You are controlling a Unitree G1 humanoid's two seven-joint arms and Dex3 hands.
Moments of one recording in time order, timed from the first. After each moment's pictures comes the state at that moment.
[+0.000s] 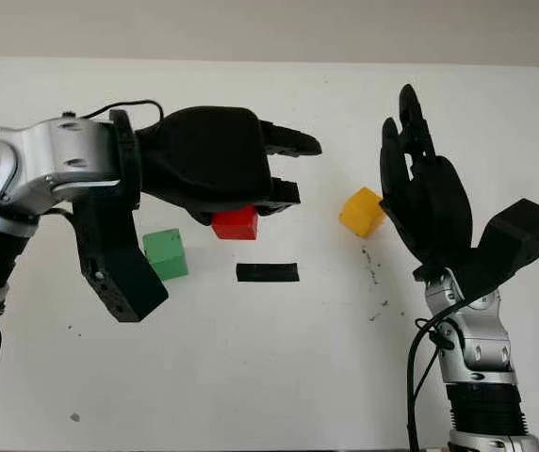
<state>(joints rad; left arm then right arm) -1.06 0.76 -0.36 0.19 0.84 -0.95 -0.43 -0.31 -0.17 -0.11 -0.01 0.17 0.02 0.19</state>
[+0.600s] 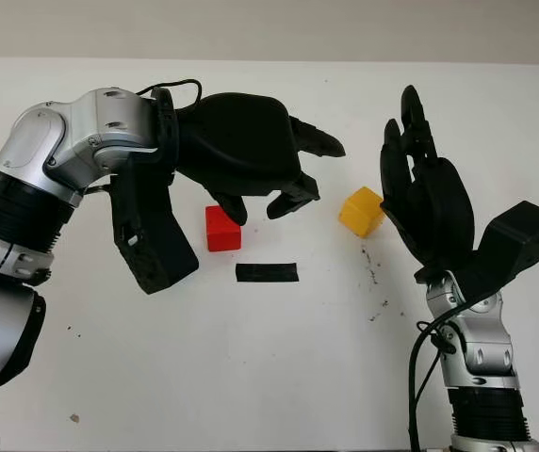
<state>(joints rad) -1.14 0.63 -0.41 0.41 0.71 -0.95 -0.50 -0.29 -0.16 -0.12 -0.03 0.16 0.02 0.19</state>
